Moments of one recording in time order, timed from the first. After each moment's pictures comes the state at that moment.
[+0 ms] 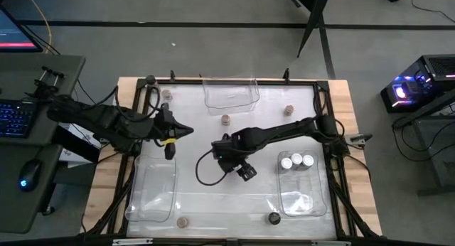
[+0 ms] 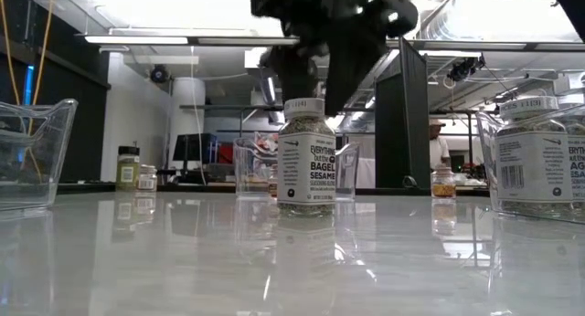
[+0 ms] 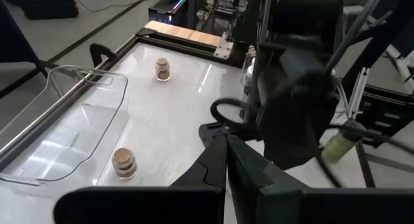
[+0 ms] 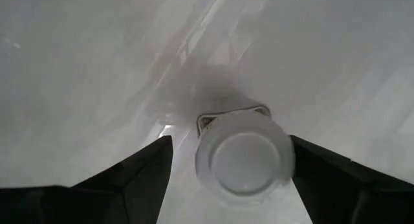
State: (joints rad) left arm -0.32 1.01 1.14 -0.62 -0.49 -0.37; right arm 0.15 2.12 1.86 -1.08 -0.09 -0.45
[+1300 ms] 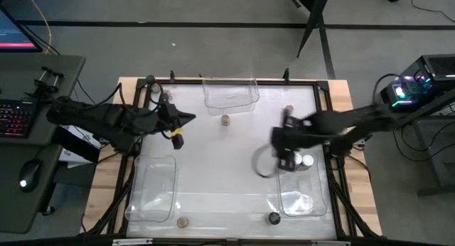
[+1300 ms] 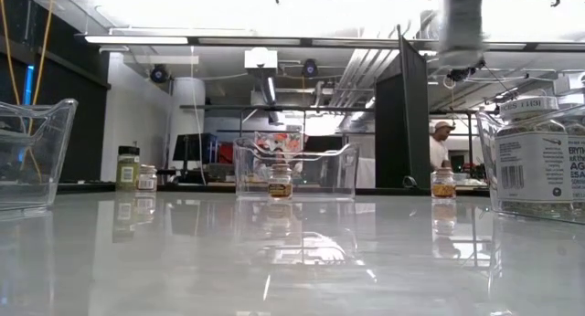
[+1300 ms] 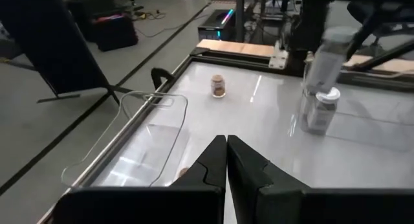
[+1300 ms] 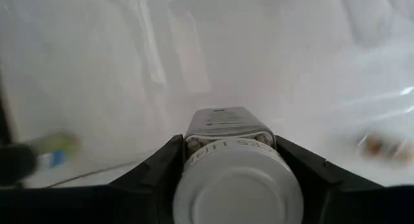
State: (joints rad) left arm -0.24 1.04 1.14 -0.57 -0.63 -0.19; right arm 0.30 1.46 1.58 -1.40 0.16 0.52
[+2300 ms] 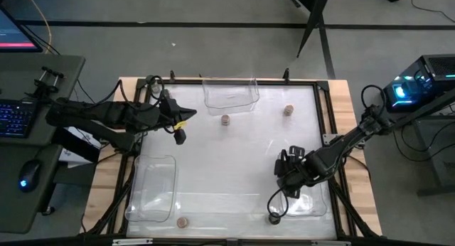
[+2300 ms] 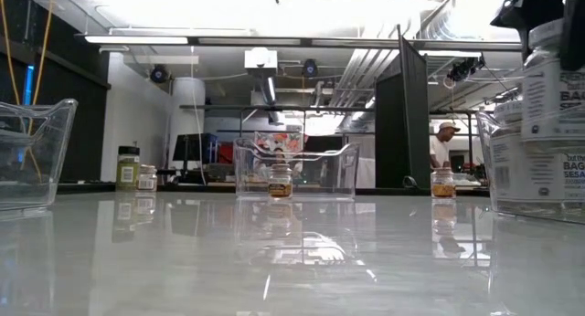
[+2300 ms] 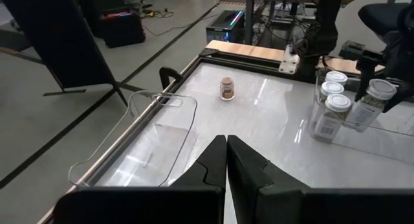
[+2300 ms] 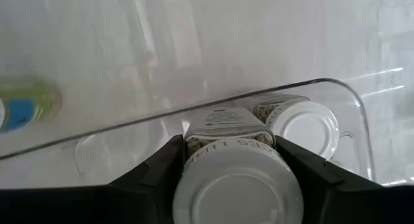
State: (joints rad) left arm -0.18 1.04 1.14 -0.56 -0.61 -0.19; right arm 0.59 1.51 1.23 -1.18 0.21 0.76
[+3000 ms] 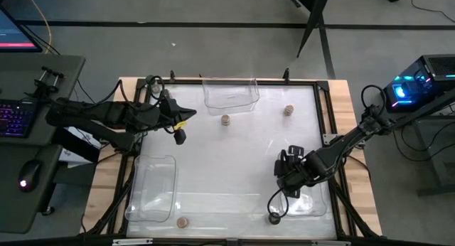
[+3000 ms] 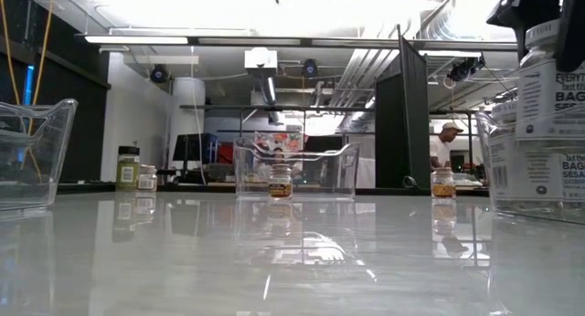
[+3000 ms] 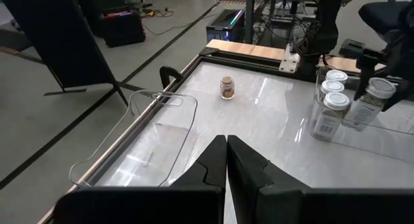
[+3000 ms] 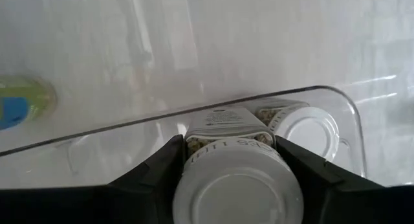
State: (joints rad) left arm -0.18 1.04 1.14 -0.56 -0.61 -0.19; right arm 0.59 1.51 1.23 -1.18 0.23 0.73
